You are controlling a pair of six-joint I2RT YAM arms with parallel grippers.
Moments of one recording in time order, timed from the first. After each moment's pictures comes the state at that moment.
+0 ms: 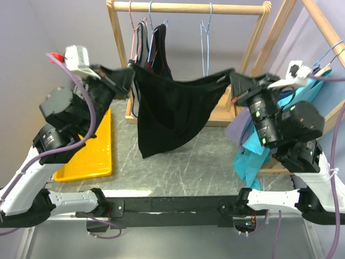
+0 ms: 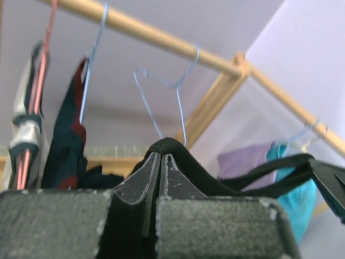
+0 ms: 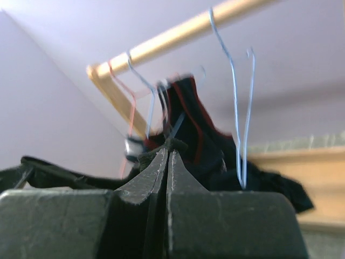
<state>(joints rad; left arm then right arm) -0.95 1.12 1.78 -0.35 -0.56 -0.40 1.07 1.05 1.73 -0.33 0.86 0.25</state>
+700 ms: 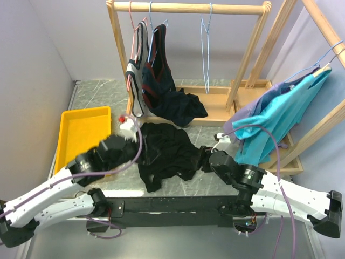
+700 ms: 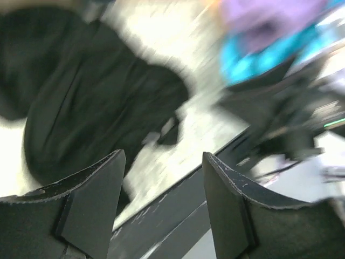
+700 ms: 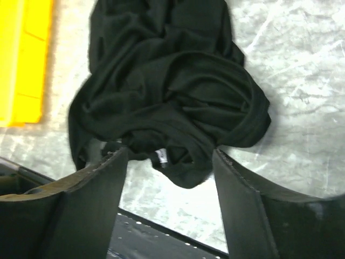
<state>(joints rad) -0.95 0.74 0.80 -0.50 -0.13 -0.68 1.07 0.70 0.55 -0.45 0.50 0.85</state>
